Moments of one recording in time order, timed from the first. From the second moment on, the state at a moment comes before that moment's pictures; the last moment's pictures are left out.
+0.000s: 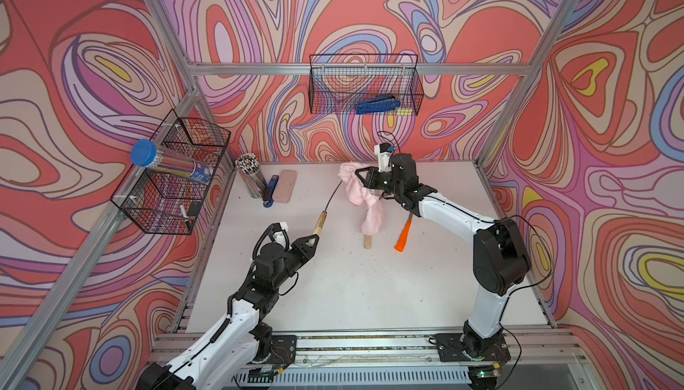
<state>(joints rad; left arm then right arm) -0.38 0.79 0.26 0.24 0.18 -1.08 0.52 1.85 1.40 0.14 -0.32 0.54</state>
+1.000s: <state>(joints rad) -0.38 0.72 0.25 0.18 0.13 -1.08 0.46 1.57 1.21 0.10 -0.09 0.50</state>
